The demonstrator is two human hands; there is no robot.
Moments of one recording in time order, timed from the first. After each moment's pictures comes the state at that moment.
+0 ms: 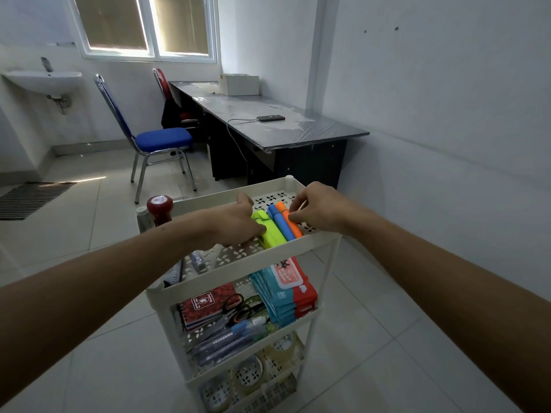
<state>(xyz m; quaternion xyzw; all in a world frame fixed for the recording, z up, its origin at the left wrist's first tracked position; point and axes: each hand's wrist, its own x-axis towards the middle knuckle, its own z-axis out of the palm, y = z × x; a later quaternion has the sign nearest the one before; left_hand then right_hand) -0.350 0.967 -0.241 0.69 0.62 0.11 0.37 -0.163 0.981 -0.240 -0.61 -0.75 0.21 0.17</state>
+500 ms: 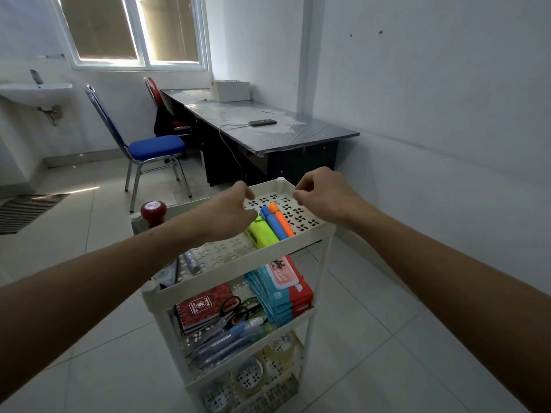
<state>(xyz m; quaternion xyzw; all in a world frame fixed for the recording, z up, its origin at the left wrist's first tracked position) -0.351 0.951 -0.226 0.76 0.57 0.19 0.26 -0.149 0.973 -0.230 -0.62 -0.72 0.13 0.30</state>
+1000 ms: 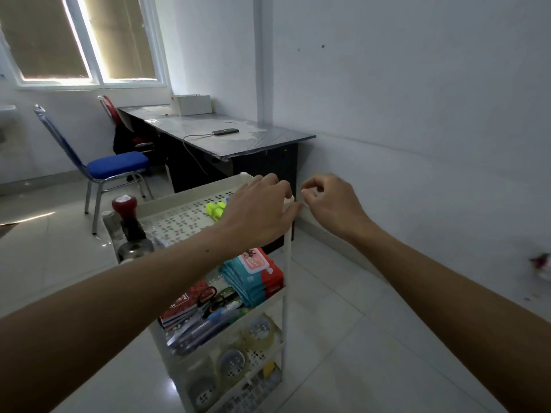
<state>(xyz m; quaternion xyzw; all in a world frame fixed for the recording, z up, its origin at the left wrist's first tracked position) -0.266 0.887 -0.241 0.87 0.41 0.25 -0.08 -0.108 0.866 -0.249 -0.65 -0.63 0.06 0.41</state>
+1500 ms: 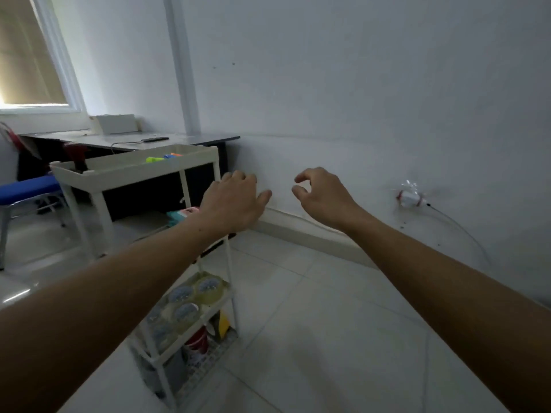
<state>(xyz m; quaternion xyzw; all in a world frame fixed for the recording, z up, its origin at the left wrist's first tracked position) -0.259 0.685 -0.328 0.89 0.38 0.22 -0.09 -0.098 0.600 -0.337 -0.74 -0.56 -0.04 0.38</state>
